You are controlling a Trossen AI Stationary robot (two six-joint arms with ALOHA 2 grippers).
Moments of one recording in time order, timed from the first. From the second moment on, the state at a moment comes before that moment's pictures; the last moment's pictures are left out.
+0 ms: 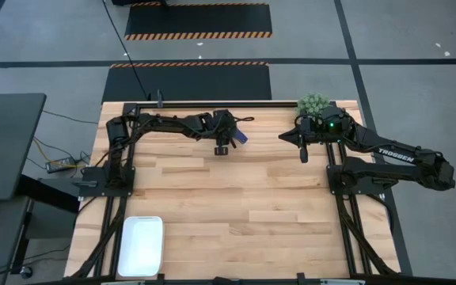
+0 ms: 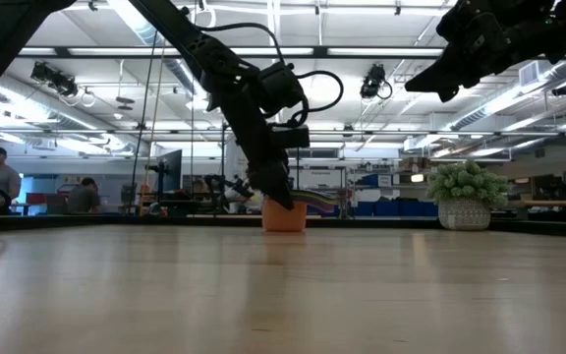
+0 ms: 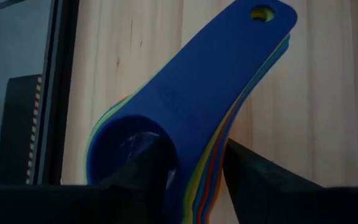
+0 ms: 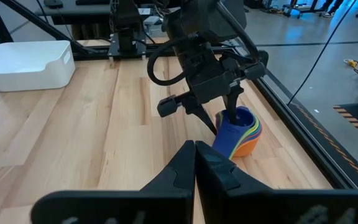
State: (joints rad) left arm 0.36 2.00 1.31 -0.24 -0.20 0.47; right arm -0.52 0.70 0.53 -0.15 -0.36 -0.15
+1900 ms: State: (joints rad) left arm 0.38 2.00 1.32 -0.25 -0.22 0.43; right arm -0.52 0.70 0.53 -0.15 -0.36 -0.15
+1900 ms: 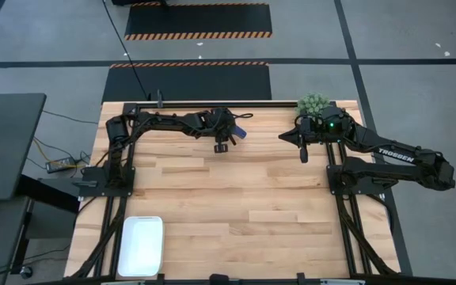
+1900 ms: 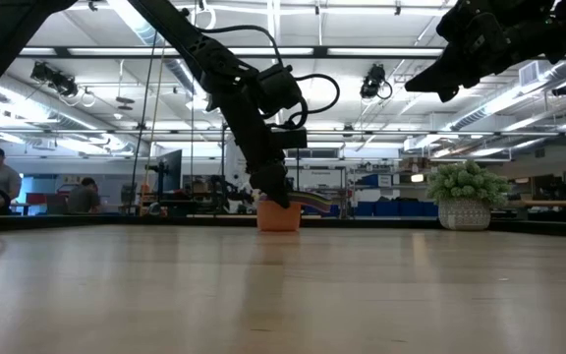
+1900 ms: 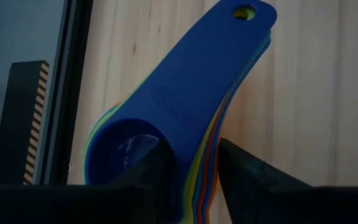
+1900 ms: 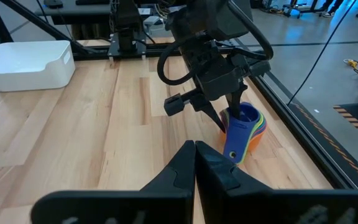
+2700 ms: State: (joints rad) left arm 0.39 2.00 1.38 -0.37 -0.18 0.40; right arm -0.52 0.70 0.53 -0.15 -0.36 -0.15
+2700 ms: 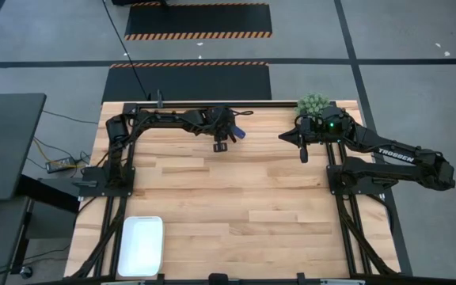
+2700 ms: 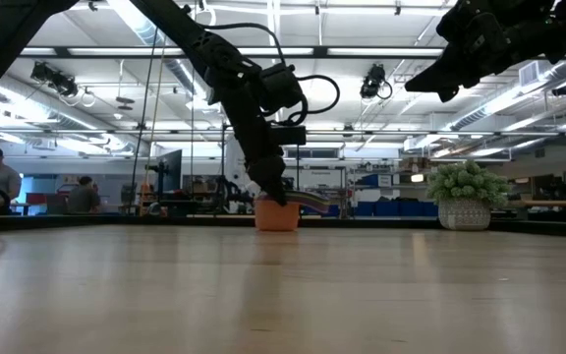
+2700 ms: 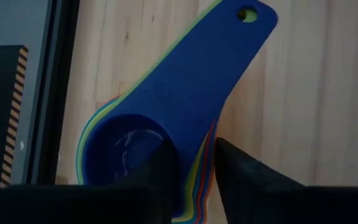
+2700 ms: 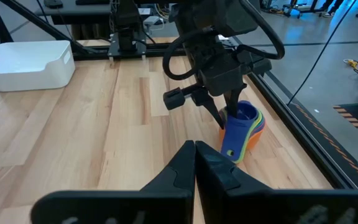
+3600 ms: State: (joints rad) left arm 0.39 2.00 1.38 -0.37 -0.18 0.38; right arm -0.52 0.70 0.53 -0.15 -0.36 -0.15
